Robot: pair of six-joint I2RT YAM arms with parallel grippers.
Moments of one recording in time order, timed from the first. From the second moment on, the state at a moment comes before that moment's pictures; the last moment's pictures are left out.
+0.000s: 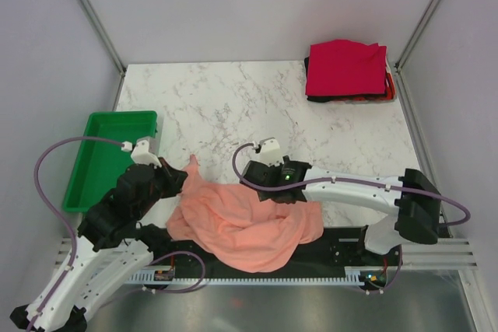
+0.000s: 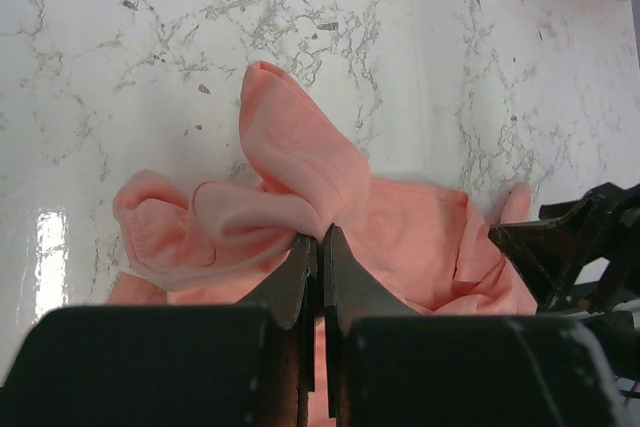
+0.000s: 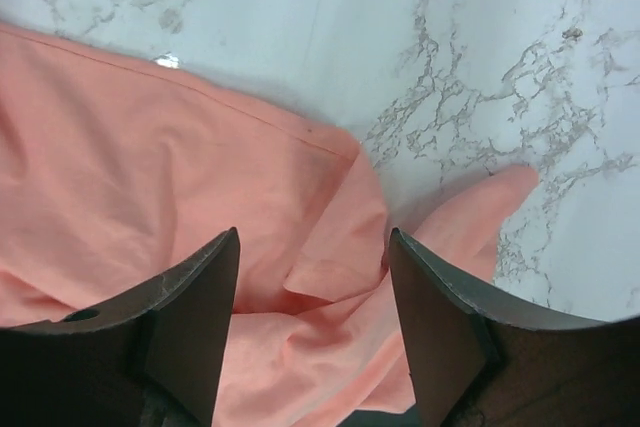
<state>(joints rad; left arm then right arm) -0.61 0.43 0.76 -0.84 -0.26 -0.69 1.19 1.51 1.16 -0.84 0.57 0.81</state>
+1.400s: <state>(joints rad) -0.61 0.40 0.78 -0.84 -0.28 -0.69 1.20 1.52 0.95 -0.80 0.52 0.90</state>
